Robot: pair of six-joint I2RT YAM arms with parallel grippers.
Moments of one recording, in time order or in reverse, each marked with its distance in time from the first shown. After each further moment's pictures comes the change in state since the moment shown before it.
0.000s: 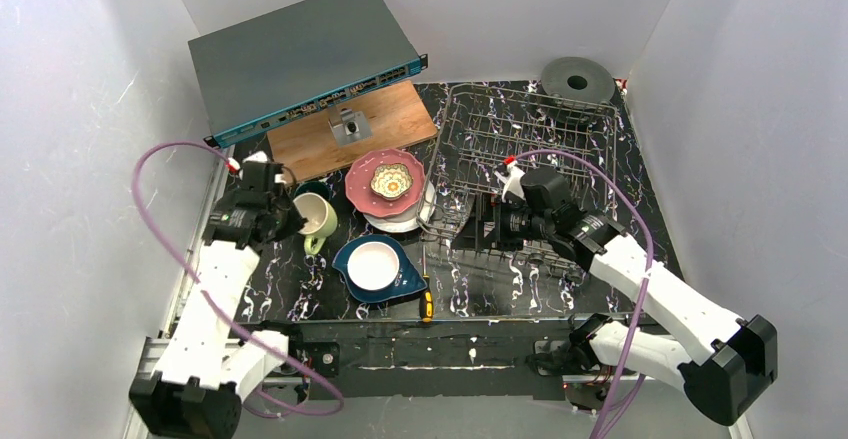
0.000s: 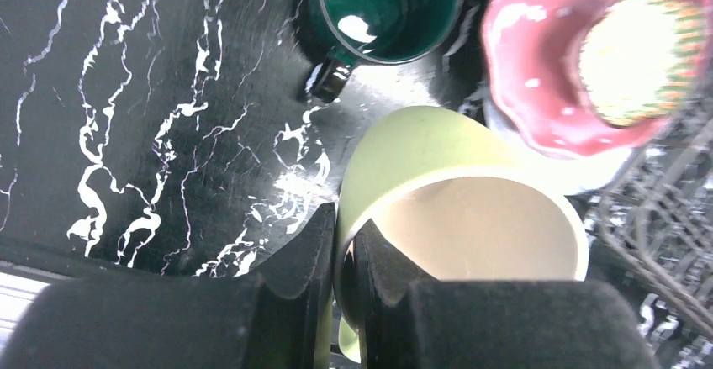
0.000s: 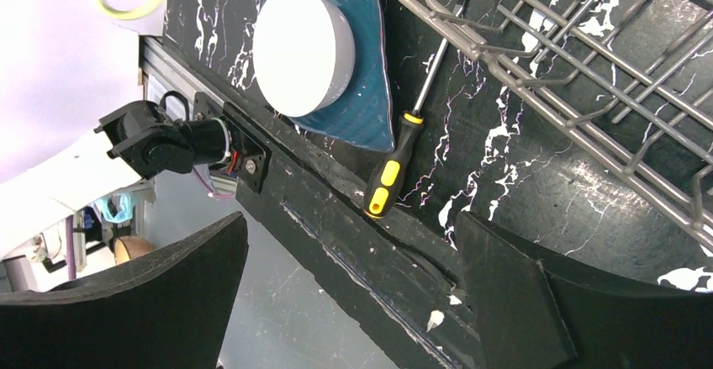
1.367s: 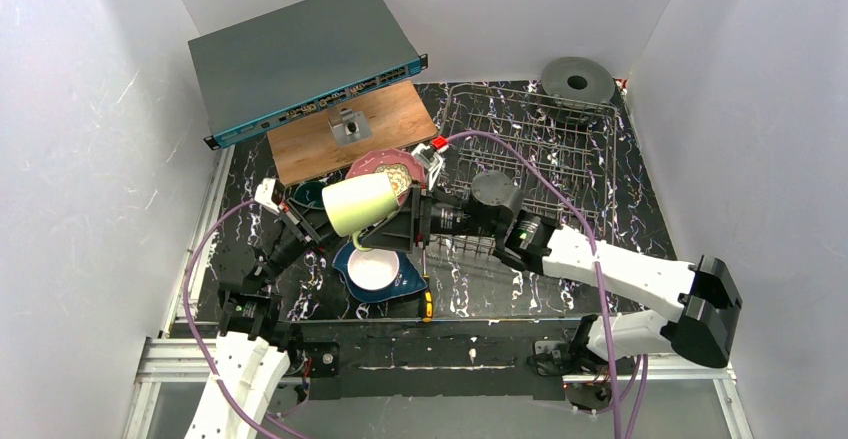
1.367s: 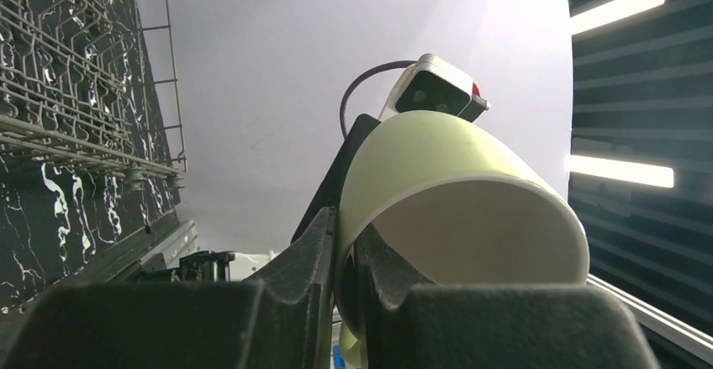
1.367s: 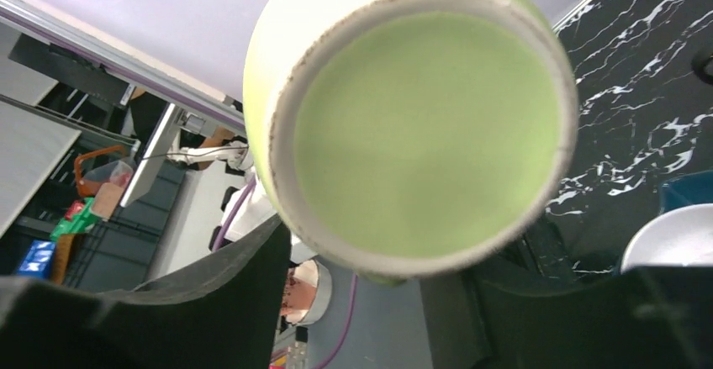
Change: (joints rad) left arm -0.002 -0.616 -0.599 1.228 0.866 -1.131; right arm 0.406 0.255 0.157 0.822 -0.053 0.271
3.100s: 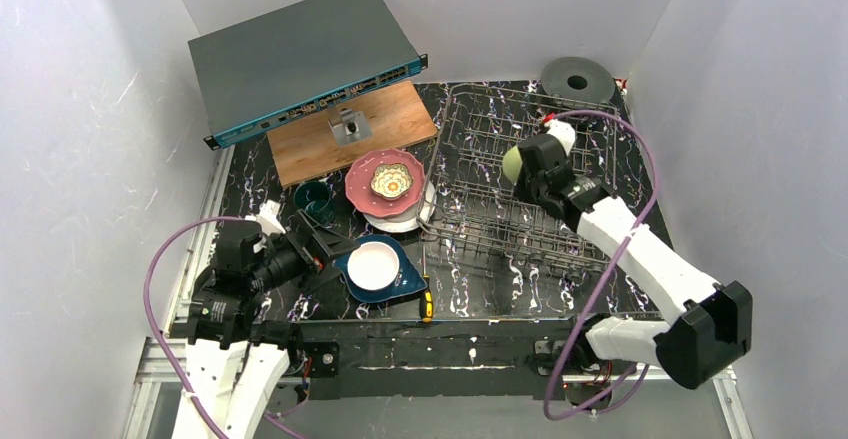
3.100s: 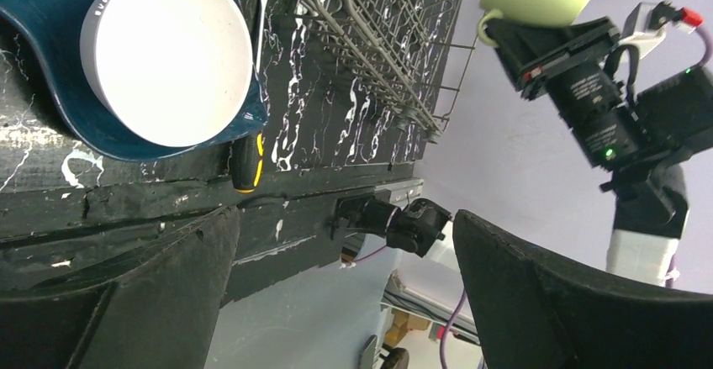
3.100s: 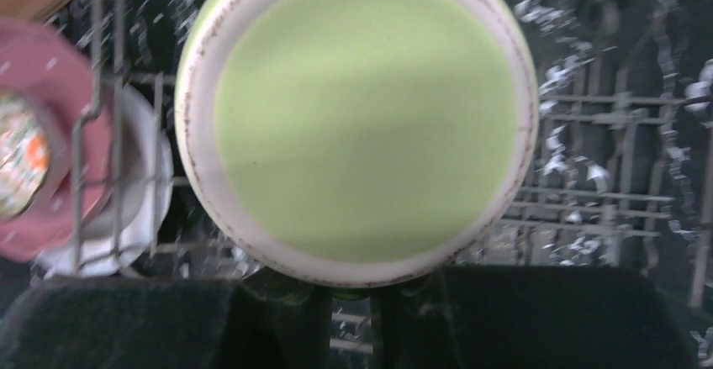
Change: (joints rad) left arm 0.005 0.069 0.390 -1.201 -0.148 0.679; right arm -0.489 -0.065 0.043 -0.933 0.825 -0.308
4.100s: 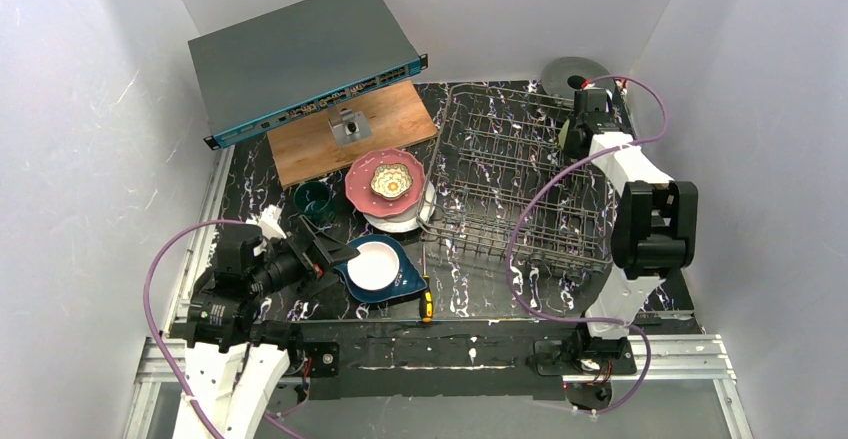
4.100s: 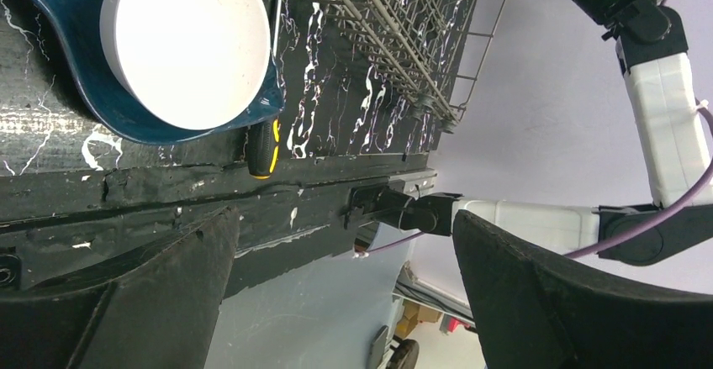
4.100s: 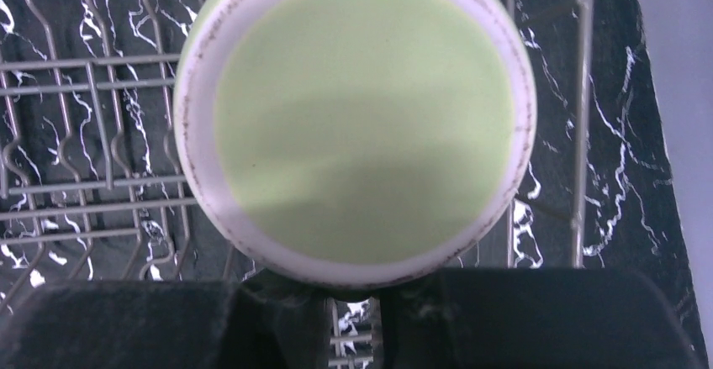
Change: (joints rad) left arm 0.000 -0.010 0.005 -0.060 0.002 0.045; right arm -0.533 0.570 0.281 0.224 -0.106 -0.430
